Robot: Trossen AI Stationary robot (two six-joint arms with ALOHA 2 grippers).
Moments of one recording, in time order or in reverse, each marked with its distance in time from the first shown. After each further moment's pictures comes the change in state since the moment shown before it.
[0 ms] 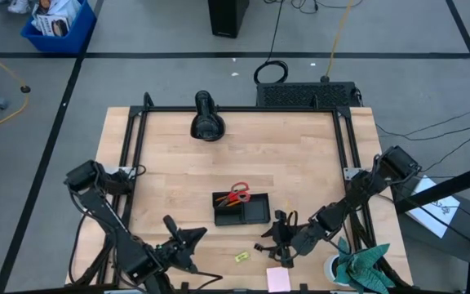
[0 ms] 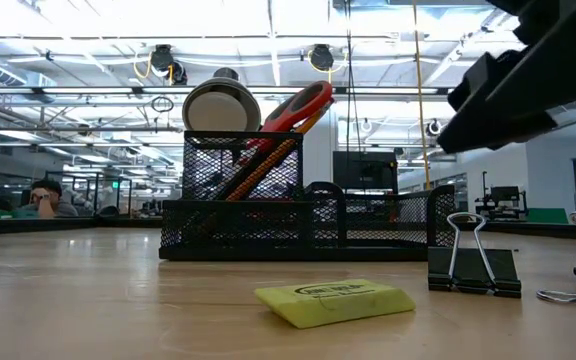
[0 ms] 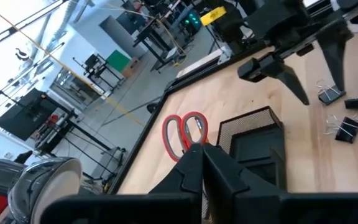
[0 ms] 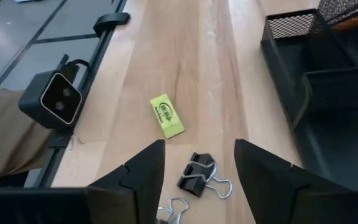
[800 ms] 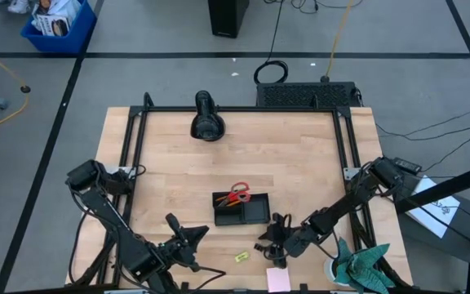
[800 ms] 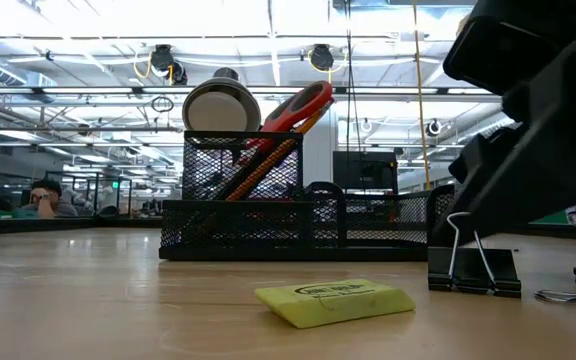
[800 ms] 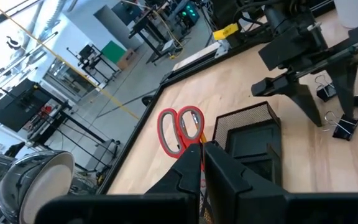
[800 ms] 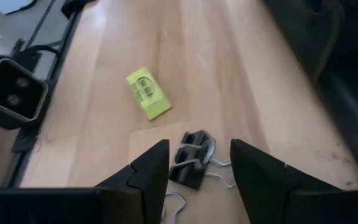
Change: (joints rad) left arm 0.019 0.001 0.000 0.003 0.037 -0.018; right arm -0.015 0.167 -0.002 0.121 -0.023 0.152
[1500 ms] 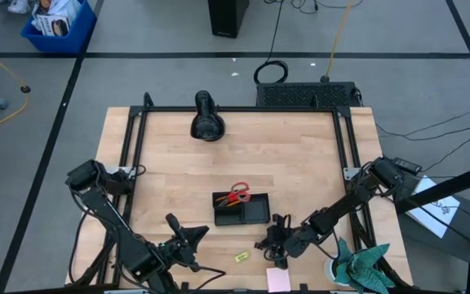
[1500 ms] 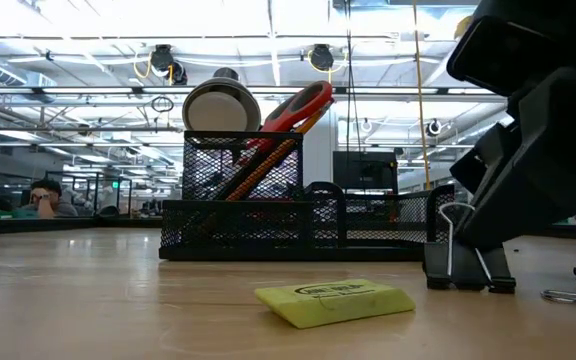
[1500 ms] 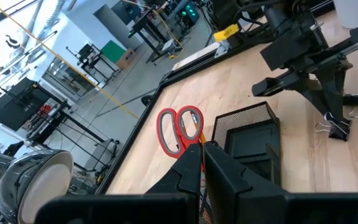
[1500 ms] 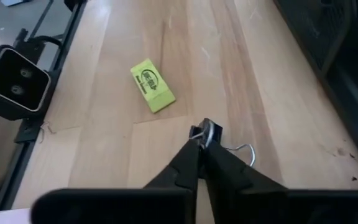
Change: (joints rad) left arm 0.000 0.000 0.000 0.002 0.001 -0.004; right arm 0.000 0.000 0.000 -0.018 -0.024 -0.008
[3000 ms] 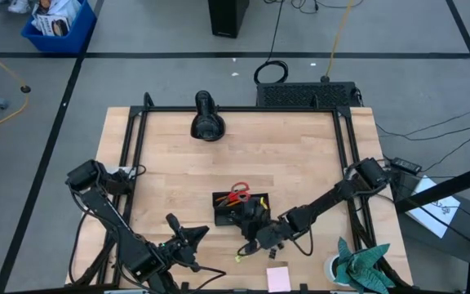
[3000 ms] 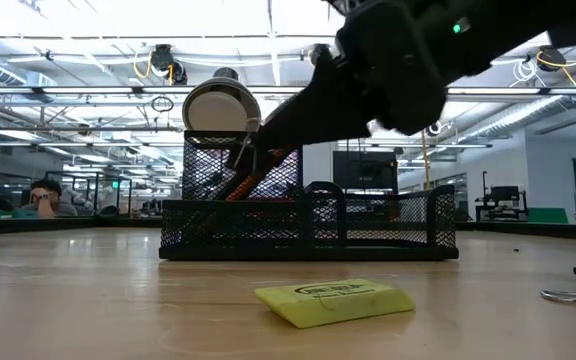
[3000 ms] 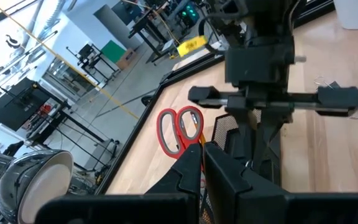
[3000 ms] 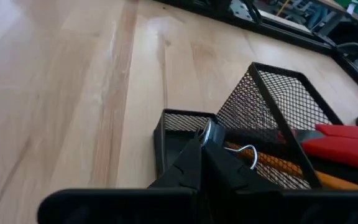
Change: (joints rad) left arm 0.001 0.000 0.000 0.002 -0.001 0.000; right arm -0.156 0.114 0.301 -0.057 0.306 -0.613
